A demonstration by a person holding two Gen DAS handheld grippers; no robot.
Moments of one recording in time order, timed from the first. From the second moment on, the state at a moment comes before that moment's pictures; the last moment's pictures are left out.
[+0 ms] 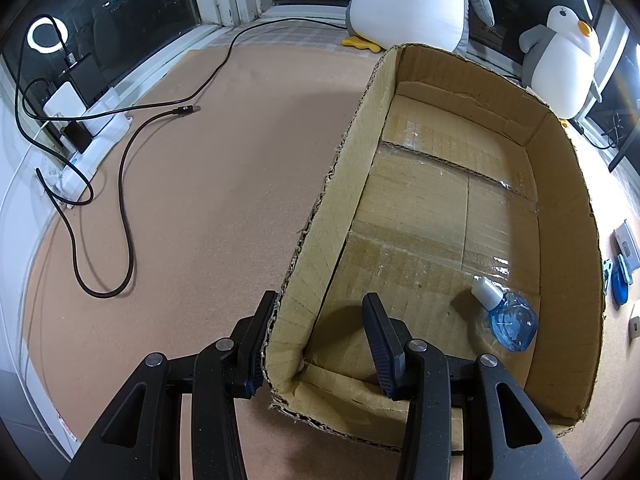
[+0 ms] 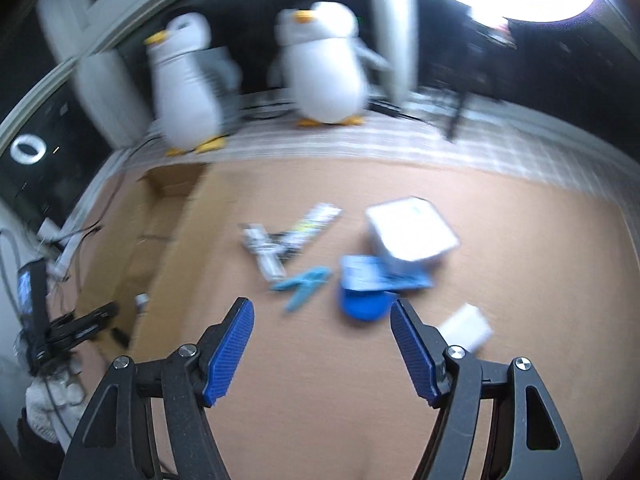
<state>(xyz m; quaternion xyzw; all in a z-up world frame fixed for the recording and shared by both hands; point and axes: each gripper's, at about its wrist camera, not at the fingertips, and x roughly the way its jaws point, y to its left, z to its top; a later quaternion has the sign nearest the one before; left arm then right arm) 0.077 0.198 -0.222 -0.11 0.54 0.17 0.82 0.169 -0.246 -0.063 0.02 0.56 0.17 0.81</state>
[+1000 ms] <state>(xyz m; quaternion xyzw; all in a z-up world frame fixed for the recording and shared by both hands) 0.077 0.197 -0.222 -0.11 0.54 0.17 0.82 0.207 -0.344 -0.153 0.14 0.65 0.04 0.74</state>
